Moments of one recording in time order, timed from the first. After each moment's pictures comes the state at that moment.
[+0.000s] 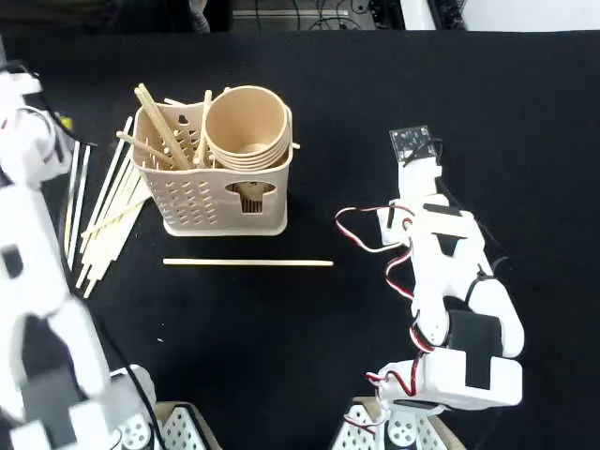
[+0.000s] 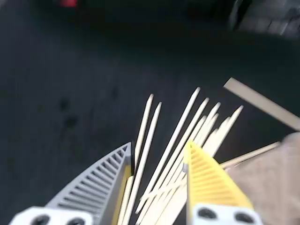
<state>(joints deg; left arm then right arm) -27.7 -17.8 1.5 67.3 -6.9 9.1 -0.3 45.7 29.3 18.7</state>
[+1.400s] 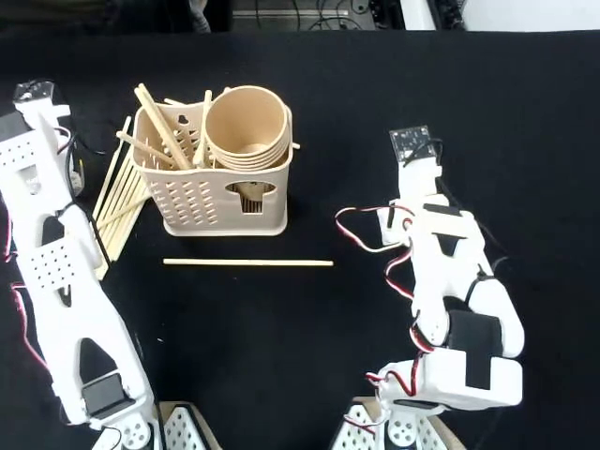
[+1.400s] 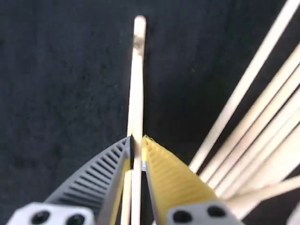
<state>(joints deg) -31.0 68.8 -80.7 100.4 -11.6 9.1 -0.3 45.7 29.3 18.7</state>
